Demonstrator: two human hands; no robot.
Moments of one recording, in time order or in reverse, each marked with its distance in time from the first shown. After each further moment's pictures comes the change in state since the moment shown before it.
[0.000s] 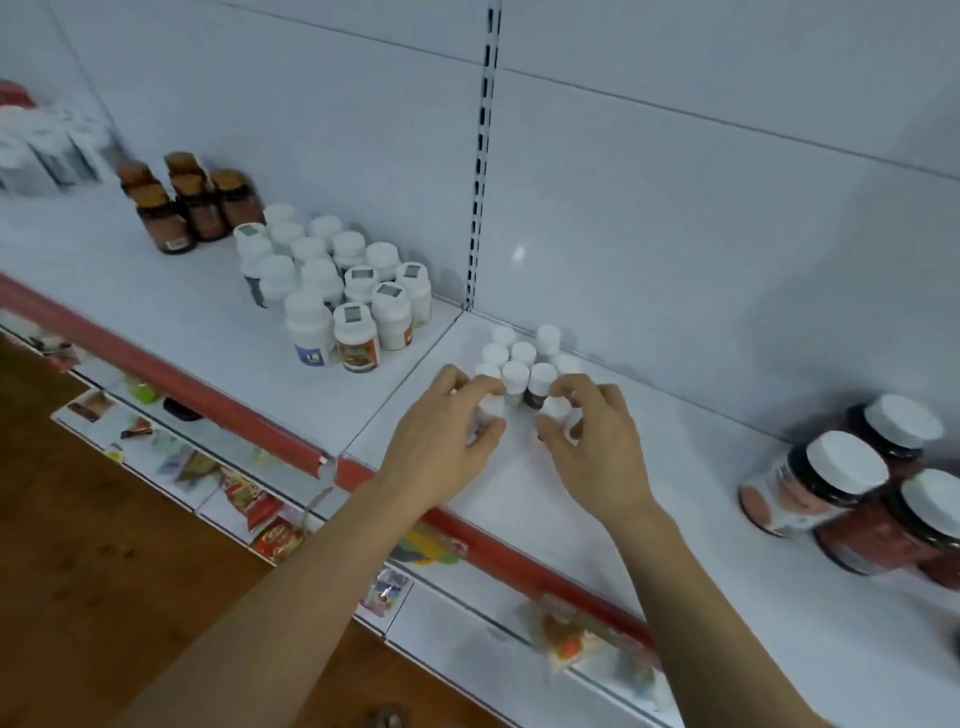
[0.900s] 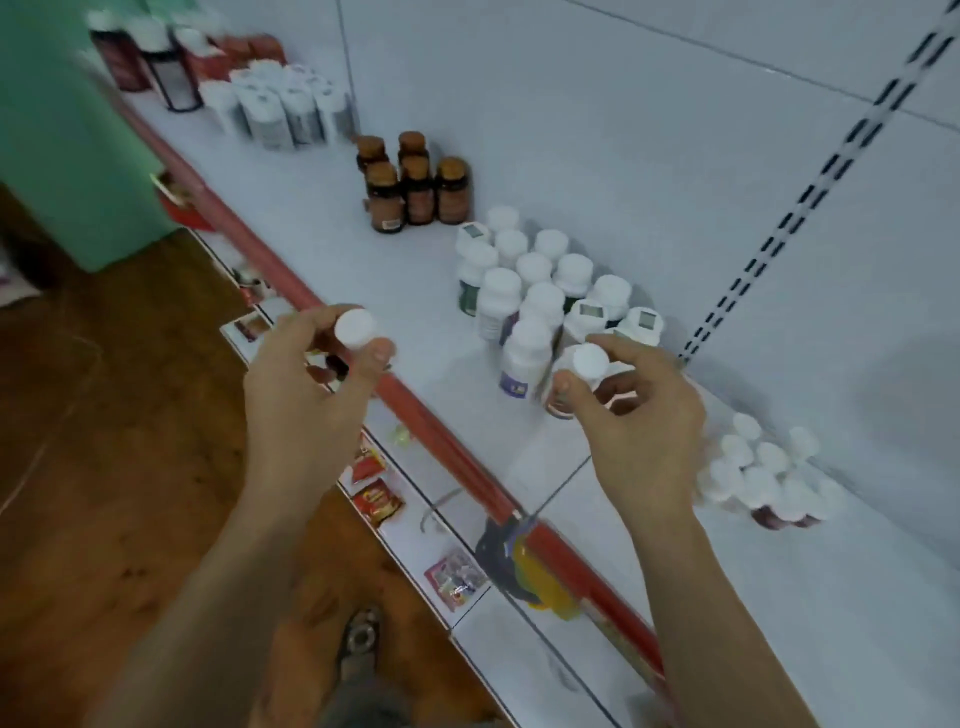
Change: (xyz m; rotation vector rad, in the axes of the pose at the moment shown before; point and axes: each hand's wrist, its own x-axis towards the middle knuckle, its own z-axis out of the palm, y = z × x) left_hand -0.064 -0.144 -0.187 -0.233 0.756 -0.429; right_hand 0.061 -0.178 0.108 0.485 0.046 -0.136
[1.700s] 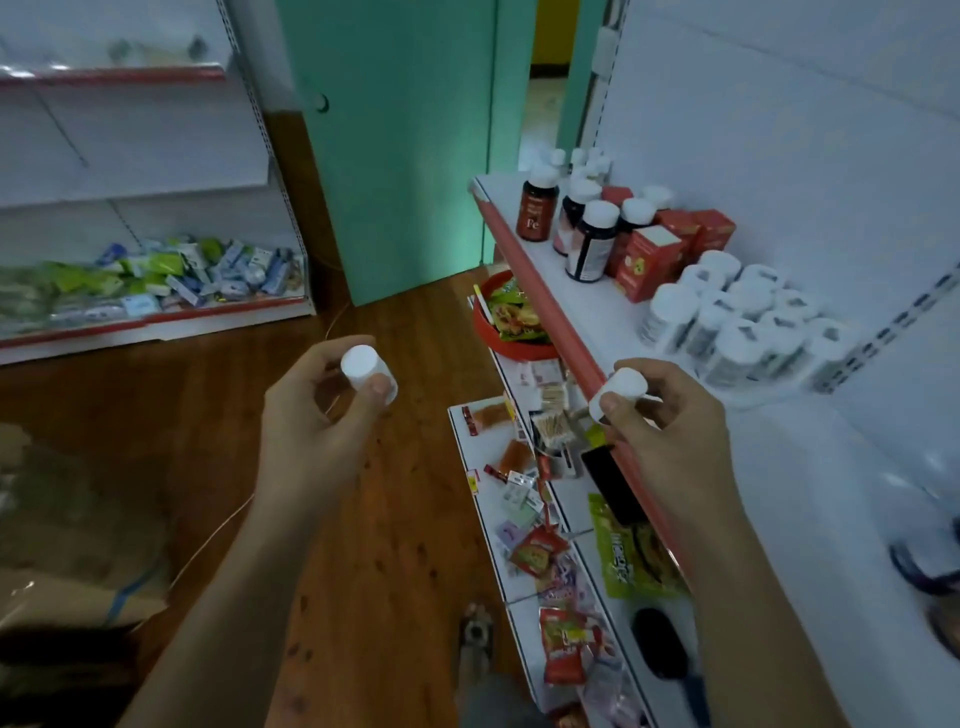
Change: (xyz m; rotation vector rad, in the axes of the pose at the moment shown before) left_hand 0.368 -0.272 -0.327 0.025 0.348 -0.263; right_hand 0.168 -0.157 0.593 0.251 -0.601 0.074
